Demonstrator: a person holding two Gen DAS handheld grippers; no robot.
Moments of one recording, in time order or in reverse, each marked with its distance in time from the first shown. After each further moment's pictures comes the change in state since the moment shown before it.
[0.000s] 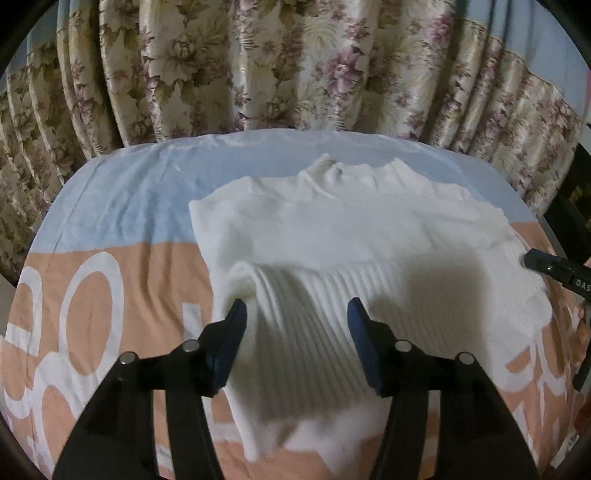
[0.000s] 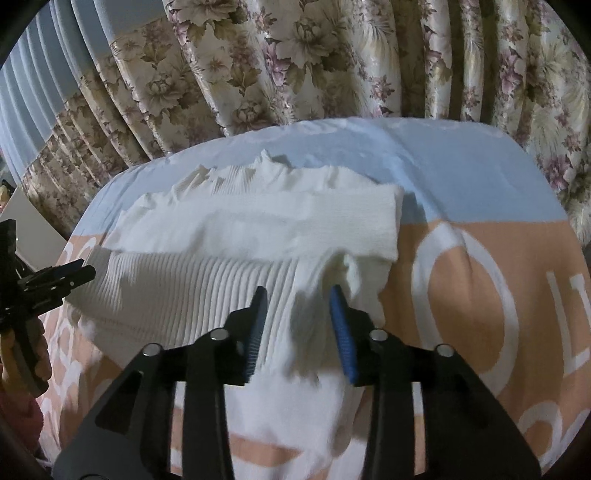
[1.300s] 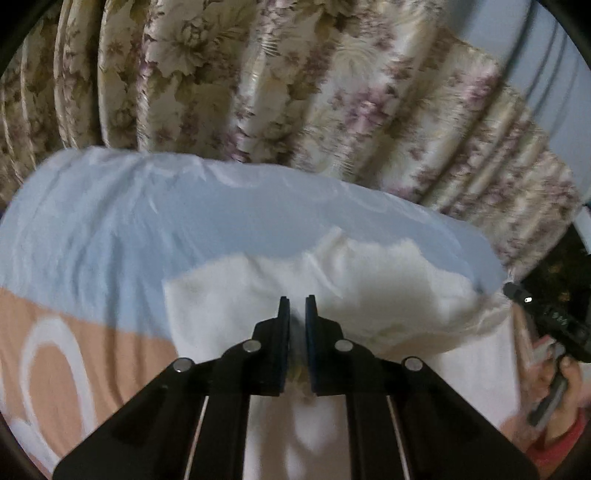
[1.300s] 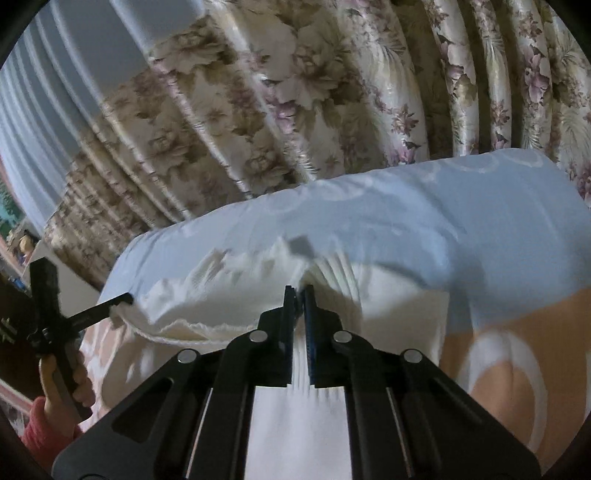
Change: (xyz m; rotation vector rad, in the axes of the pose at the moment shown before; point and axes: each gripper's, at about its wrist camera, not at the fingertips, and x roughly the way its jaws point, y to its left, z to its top) left arm 0.056 0.051 0.096 -0.179 -0.030 -0.120; right arm 0.048 -0.011 0.107 0.110 -0.088 0.123
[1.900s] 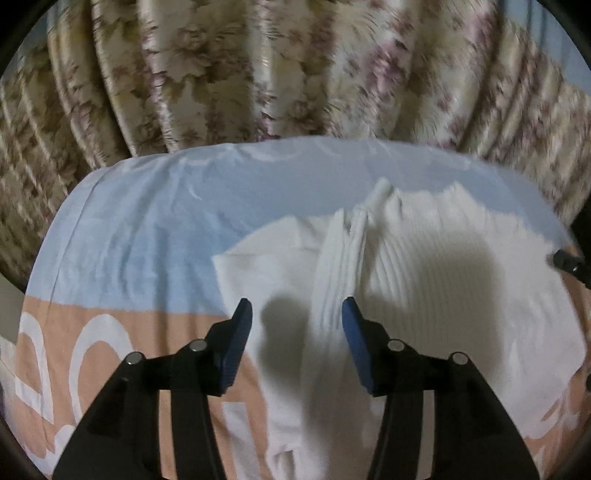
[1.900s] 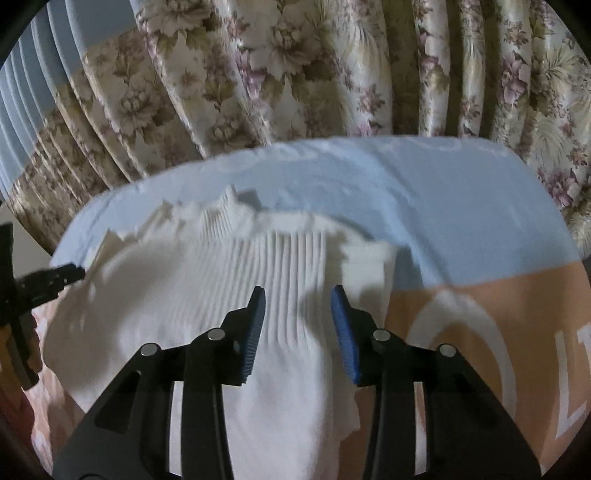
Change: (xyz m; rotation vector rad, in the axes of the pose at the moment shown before) left arm 0.009 -0.010 -0.037 0.186 0.060 0.201; right arm -0.004 -0.017 -0.052 -0.099 0.058 -0.169
